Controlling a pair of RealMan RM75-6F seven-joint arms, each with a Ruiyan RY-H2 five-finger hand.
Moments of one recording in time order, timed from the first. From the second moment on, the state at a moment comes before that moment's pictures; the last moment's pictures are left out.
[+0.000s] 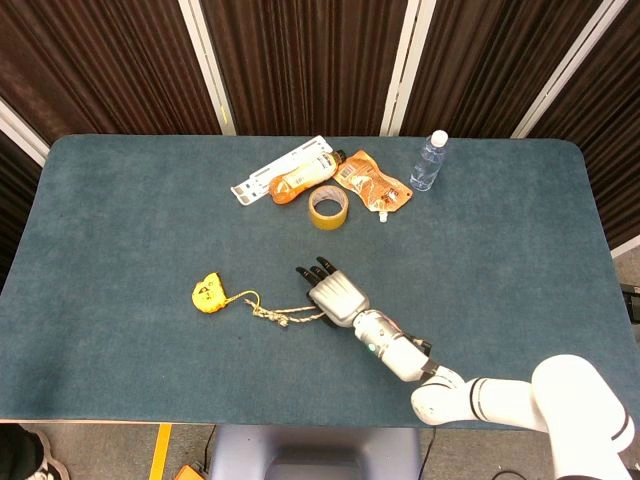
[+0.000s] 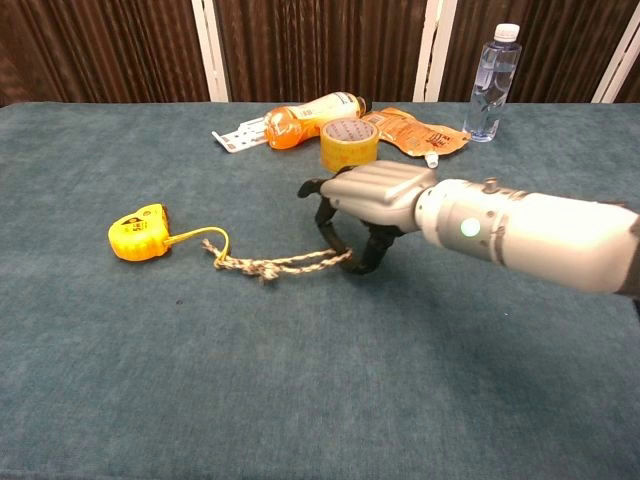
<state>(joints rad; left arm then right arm) 0.04 -1.02 -0.09 -1.65 1.46 1.65 0.10 0.97 -1.67 0.12 -1.35 -1.11 0.82 -0.46</state>
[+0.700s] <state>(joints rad) 0.02 -1.05 -0.08 -1.65 1.46 1.62 0.15 0.82 -1.40 0.04 -1.47 -1.19 0.93 -0.42</state>
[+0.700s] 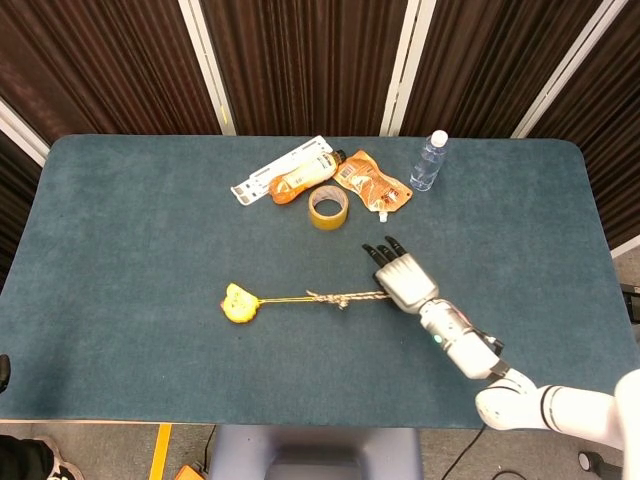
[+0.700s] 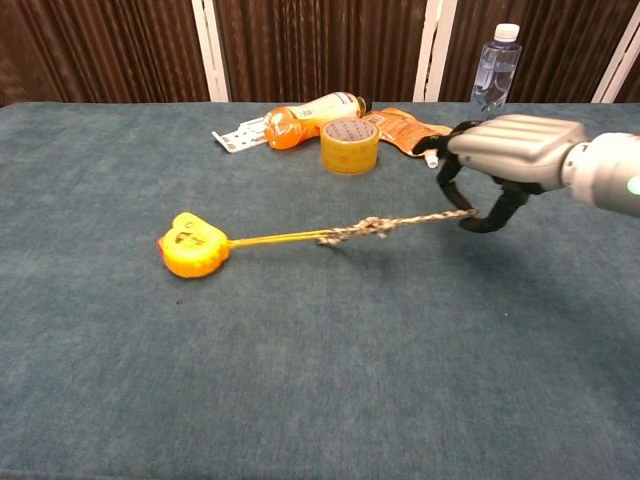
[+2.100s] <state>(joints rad) 0.00 -1.08 -0.07 -1.64 1.46 1.60 0.22 0.51 -1.14 0.01 -1.12 -1.24 0.98 0.00</state>
